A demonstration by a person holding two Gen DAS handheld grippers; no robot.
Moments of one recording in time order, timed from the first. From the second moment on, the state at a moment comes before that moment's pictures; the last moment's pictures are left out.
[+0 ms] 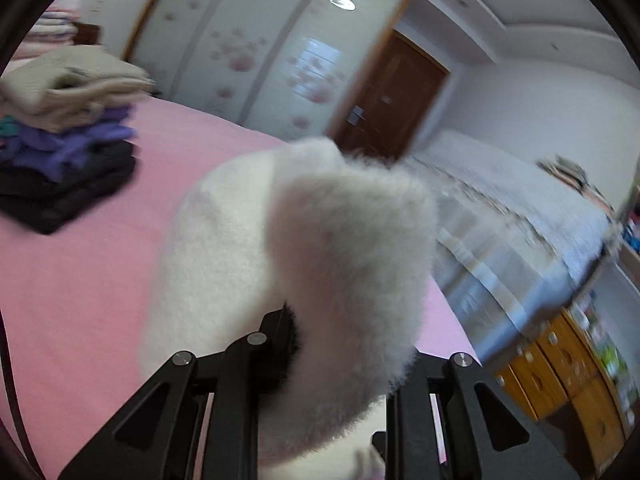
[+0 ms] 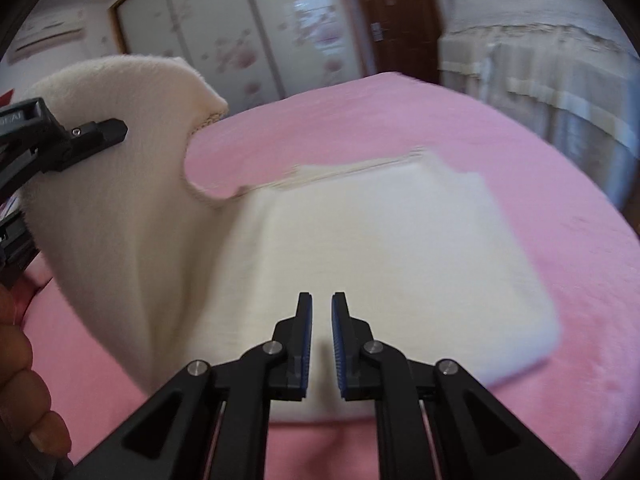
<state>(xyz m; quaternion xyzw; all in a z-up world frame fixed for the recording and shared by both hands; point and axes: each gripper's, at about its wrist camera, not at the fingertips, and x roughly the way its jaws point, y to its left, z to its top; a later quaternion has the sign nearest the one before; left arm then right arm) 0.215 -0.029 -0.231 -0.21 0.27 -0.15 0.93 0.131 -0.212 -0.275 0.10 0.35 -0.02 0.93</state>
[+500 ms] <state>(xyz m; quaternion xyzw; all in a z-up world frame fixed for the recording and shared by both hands) 0.229 -0.110 -0.304 -0.10 0.37 -0.24 0.89 0.109 -0.271 -0.293 0.13 0.38 -0.08 0.91</state>
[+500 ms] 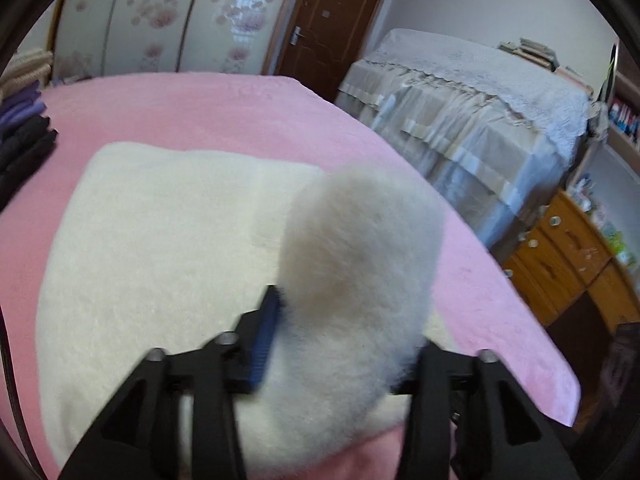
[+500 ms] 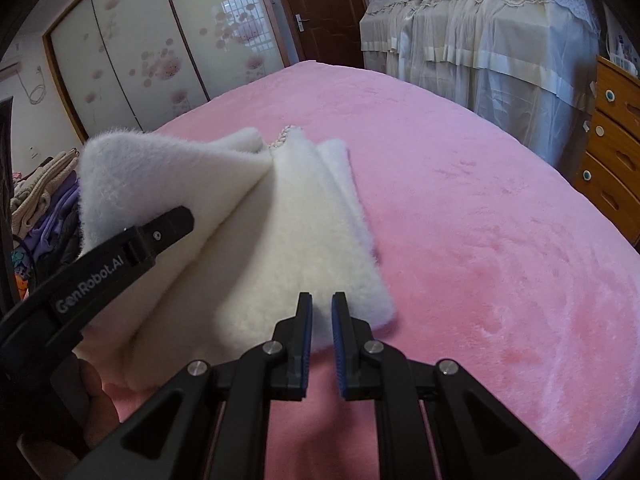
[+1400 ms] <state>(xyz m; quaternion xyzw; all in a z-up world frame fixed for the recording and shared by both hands) 0.248 0.069 -0.330 -0.19 0.44 -0.06 0.87 0.245 -0.250 -0.234 0.15 0.51 0.05 0.85</state>
